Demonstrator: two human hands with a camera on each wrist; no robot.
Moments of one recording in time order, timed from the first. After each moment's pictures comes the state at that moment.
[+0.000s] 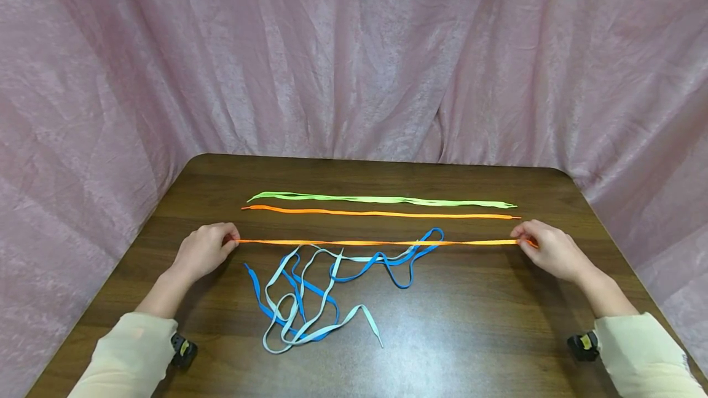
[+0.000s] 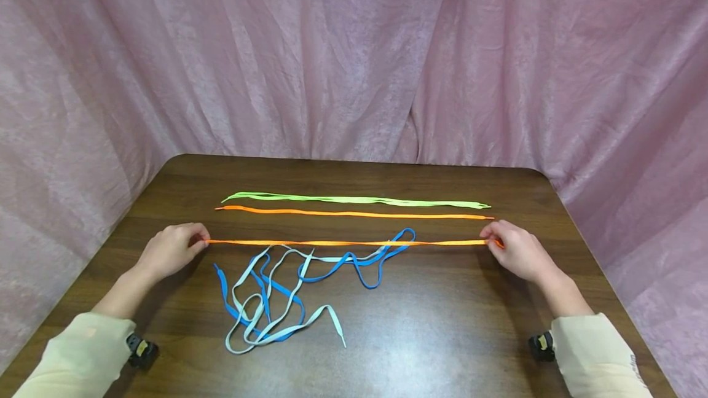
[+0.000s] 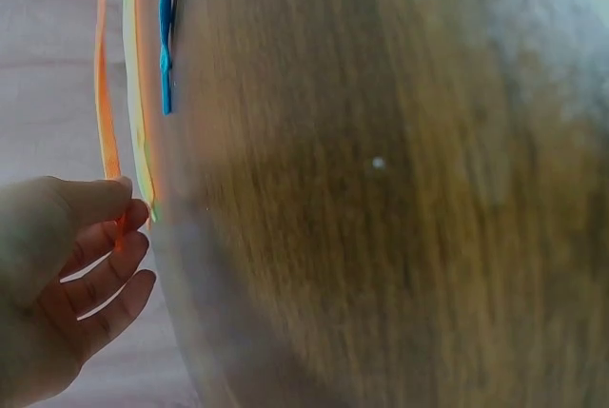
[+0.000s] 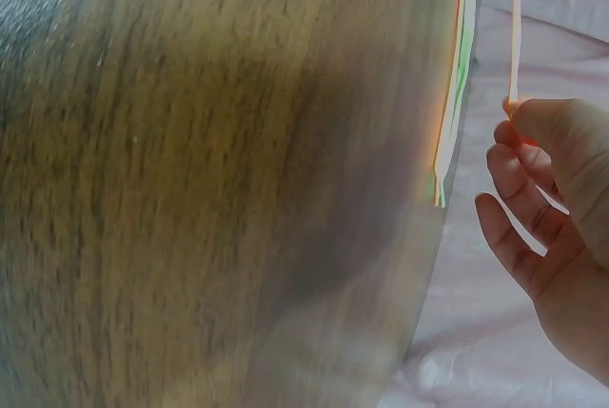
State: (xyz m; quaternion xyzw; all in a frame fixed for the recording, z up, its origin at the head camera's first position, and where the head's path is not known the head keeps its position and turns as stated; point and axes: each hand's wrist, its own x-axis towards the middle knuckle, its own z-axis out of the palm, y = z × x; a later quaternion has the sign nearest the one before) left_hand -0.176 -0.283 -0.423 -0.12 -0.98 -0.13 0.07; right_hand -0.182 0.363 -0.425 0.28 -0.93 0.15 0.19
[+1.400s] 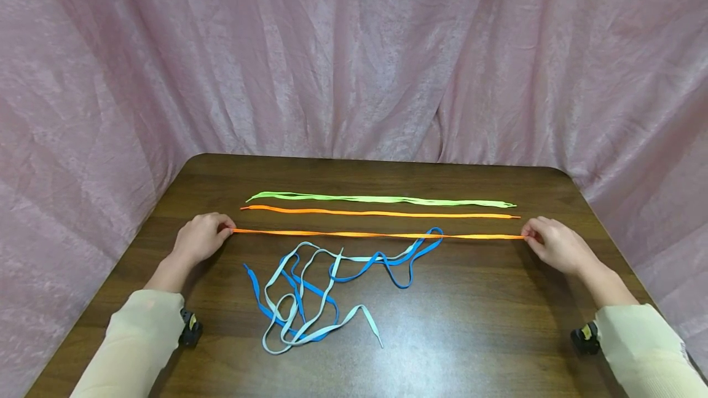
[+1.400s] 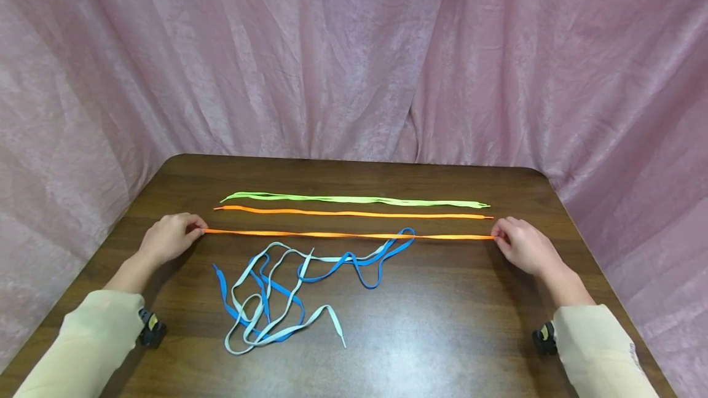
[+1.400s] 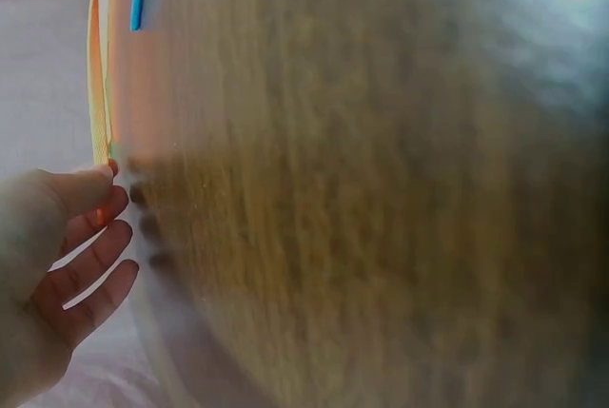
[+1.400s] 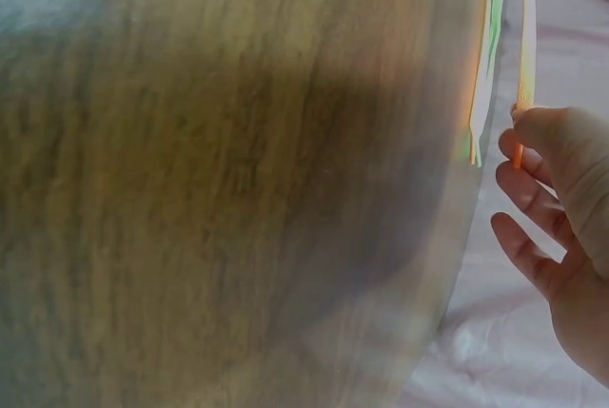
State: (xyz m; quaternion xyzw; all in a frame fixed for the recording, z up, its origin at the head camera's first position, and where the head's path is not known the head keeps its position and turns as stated) left_hand -0.207 -0.304 -0.435 -0.10 -0.99 -0.13 0.05; right_hand -0.192 0.382 -0.429 0.27 -0.94 0.11 0.18
